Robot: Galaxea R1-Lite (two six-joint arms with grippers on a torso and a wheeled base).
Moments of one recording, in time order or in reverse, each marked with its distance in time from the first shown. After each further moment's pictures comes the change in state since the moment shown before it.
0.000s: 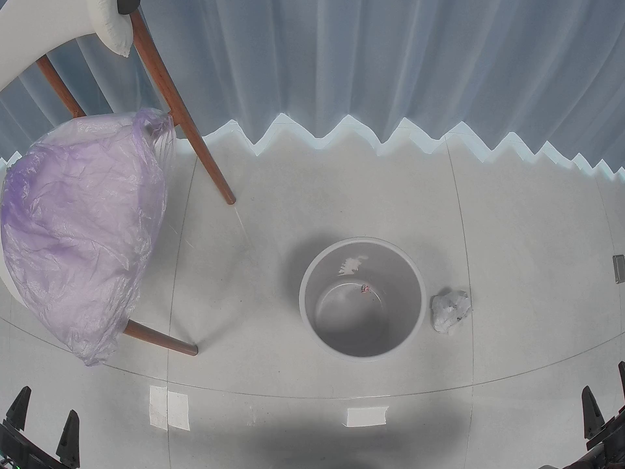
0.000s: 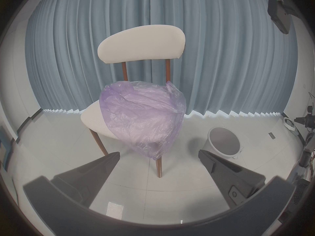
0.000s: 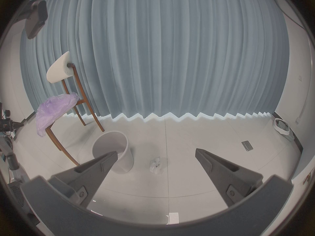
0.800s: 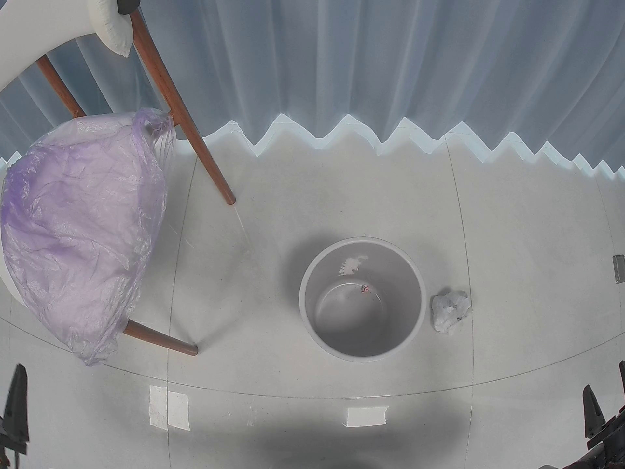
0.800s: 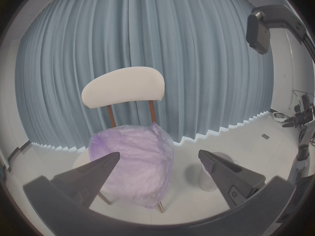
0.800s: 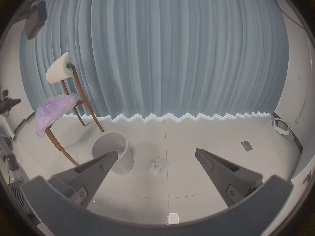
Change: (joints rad) left arm -0.003 0.144 -0.195 -0.220 -0.154 0.139; right arm 0.000 0.000 0.000 -0.004 -0.005 0.002
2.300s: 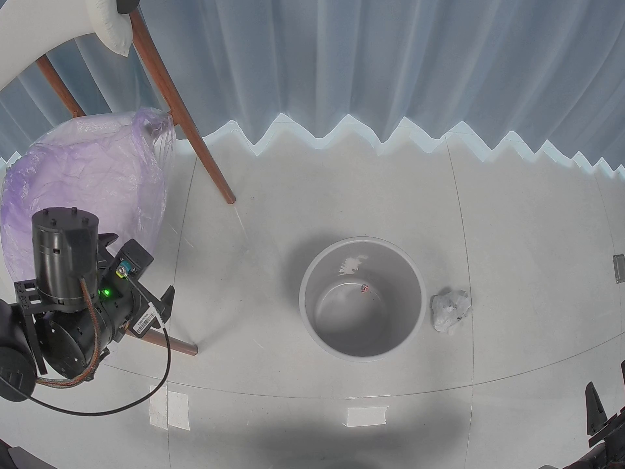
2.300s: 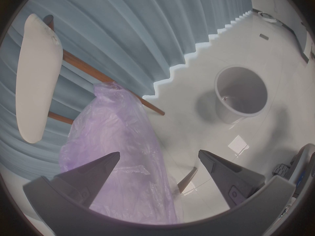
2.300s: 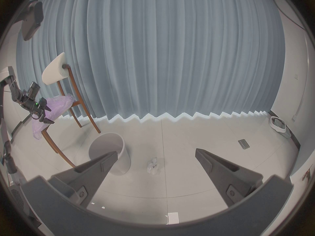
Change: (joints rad) left arm -0.561 1.250 -0.414 -0.147 0.788 0.438; right arm -0.002 0.000 0.000 0.000 -0.034 0.015
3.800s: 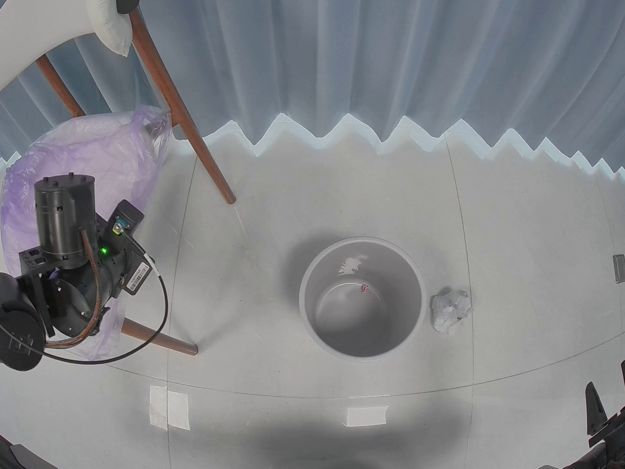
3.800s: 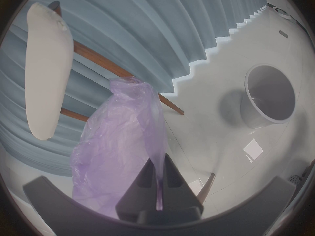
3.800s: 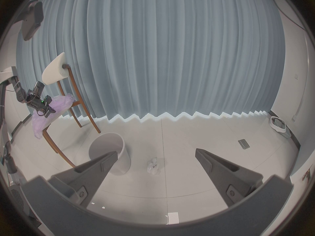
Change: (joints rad) left arm 0.116 0.080 -0.081 -0.127 0.029 0.057; right arm 0.001 0.000 0.000 0.000 0.000 0.000
